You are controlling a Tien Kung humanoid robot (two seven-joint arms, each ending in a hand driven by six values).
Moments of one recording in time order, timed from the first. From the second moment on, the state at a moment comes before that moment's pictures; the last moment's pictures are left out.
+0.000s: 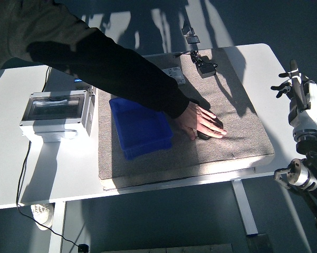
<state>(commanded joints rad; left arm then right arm) -0.07 0.04 -1.53 -0.18 1.66 0.02 0.14 0.24 -0.25 1.16 1.39 -0.89 -0.49 0.24</state>
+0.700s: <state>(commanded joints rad) -0.07 0.05 -1.54 -0.18 1.67 0.02 0.13 0.52 -0.24 0.80 1.29 -1.68 -0.28 -0.37</state>
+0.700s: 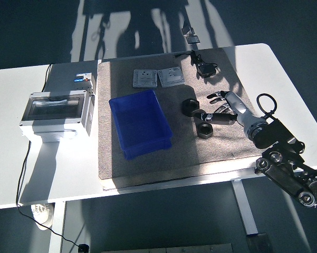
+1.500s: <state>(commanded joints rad) -0.08 0.06 -1.54 -0.18 1.66 0.03 0.12 0.76 -0.02 0.47 0.68 -1.65 -0.53 -0.22</state>
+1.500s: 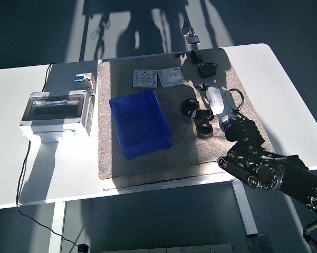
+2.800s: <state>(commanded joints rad) -0.08 0.06 -1.54 -0.18 1.66 0.03 0.11 0.73 -0.02 0.47 0.78 -1.82 -0.38 -0.28</state>
